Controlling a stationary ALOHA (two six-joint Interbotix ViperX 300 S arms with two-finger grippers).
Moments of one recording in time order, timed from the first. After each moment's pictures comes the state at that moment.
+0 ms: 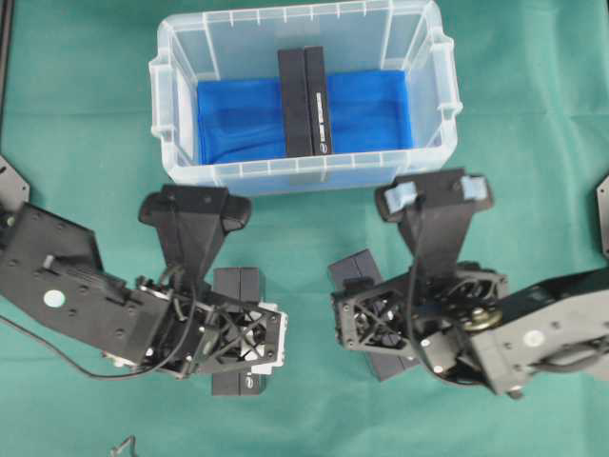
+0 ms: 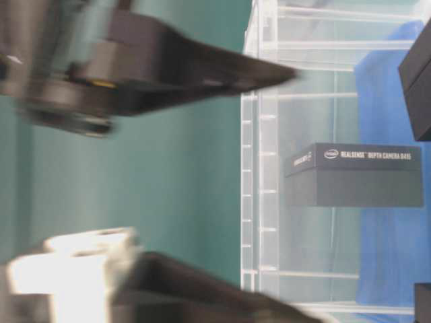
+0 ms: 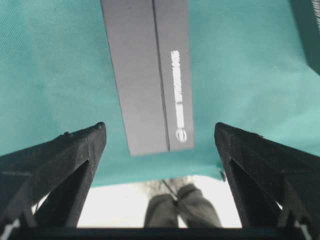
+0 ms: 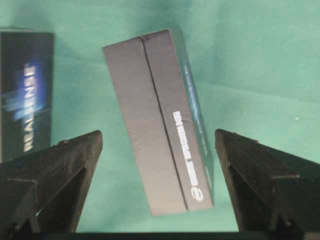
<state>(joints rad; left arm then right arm) -0.38 0.06 0.09 0.06 1.23 -1.90 0.40 0.07 0.04 -0.35 1.35 2.05</state>
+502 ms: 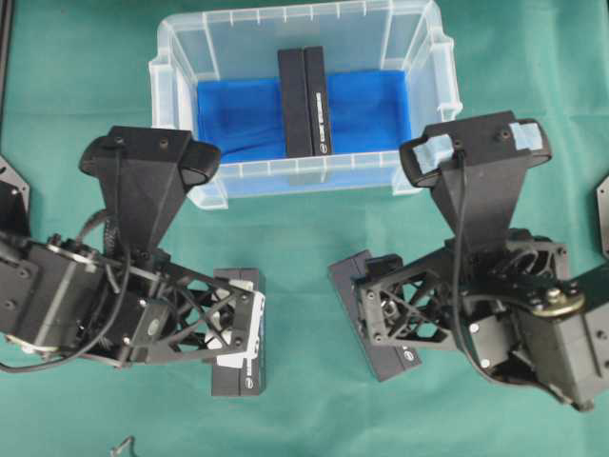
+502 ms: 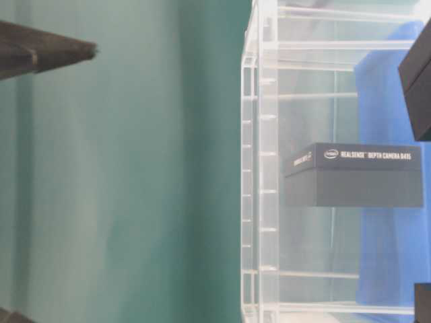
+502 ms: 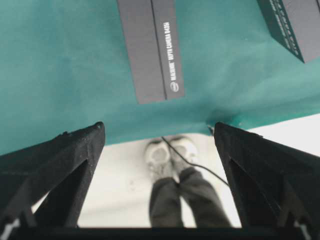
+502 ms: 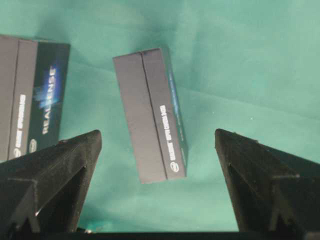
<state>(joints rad) -0.37 -0.01 -0.15 0.09 1.53 -1.83 0.40 0.04 -0.21 -0.36 1.64 1.89</state>
